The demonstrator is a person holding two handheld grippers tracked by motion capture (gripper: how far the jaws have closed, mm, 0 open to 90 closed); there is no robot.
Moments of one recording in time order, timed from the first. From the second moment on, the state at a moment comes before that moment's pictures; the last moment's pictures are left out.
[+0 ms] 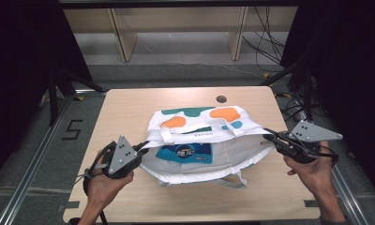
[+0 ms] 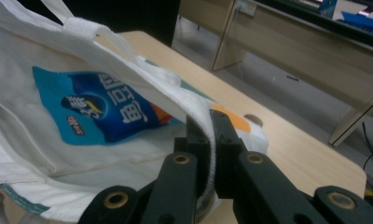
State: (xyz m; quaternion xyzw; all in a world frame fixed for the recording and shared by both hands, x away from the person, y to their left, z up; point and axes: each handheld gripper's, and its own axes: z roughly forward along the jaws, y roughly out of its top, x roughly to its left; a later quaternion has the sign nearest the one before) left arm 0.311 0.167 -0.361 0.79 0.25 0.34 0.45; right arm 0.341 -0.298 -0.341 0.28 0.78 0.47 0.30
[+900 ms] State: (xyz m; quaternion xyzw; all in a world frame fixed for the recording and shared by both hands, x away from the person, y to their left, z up) left arm 0.328 0.180 -0.272 0.71 0.24 0.38 0.54; right arm 0.353 -0.294 -0.244 0.24 0.76 0.51 0.33
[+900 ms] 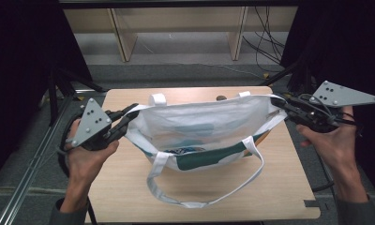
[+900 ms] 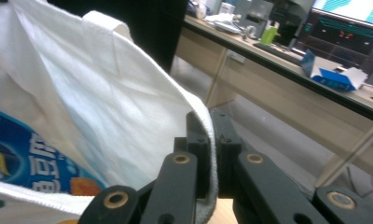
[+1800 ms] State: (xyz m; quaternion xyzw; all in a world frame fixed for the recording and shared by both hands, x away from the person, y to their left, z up) left arm 0.395 0.177 -0.375 0.72 0.32 0.33 0.52; right arm 0.411 -0.279 -0.319 0.28 0.79 0.45 0.32
